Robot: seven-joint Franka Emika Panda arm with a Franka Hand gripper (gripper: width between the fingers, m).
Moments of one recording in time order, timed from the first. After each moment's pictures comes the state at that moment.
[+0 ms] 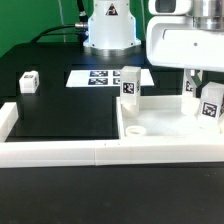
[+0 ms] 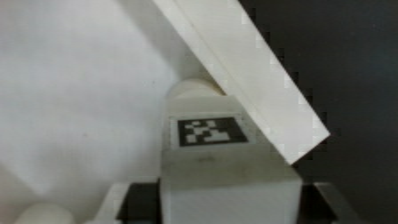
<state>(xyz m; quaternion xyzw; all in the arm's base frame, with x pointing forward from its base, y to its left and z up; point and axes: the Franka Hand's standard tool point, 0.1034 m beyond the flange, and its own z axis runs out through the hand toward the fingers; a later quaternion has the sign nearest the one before) 0.634 0.119 0.080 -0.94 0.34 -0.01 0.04</state>
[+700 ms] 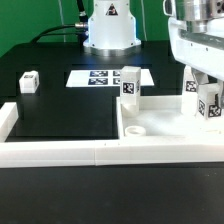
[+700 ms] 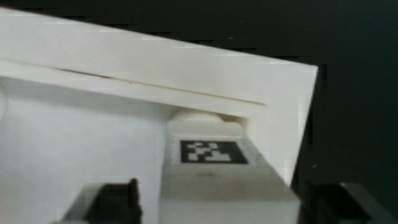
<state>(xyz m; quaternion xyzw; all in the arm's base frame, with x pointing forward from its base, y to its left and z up) 0.629 0.119 0.076 -0.78 0.62 0.01 0.08</state>
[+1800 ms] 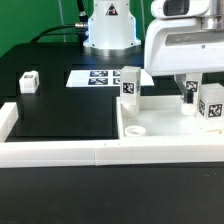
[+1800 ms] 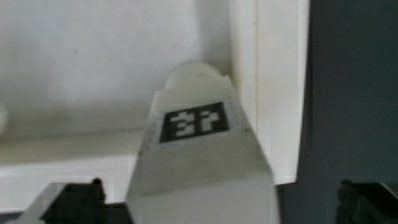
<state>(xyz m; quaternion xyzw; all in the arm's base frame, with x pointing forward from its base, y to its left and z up) 0.635 0.119 0.077 -1.00 0.00 -0.06 0.03</state>
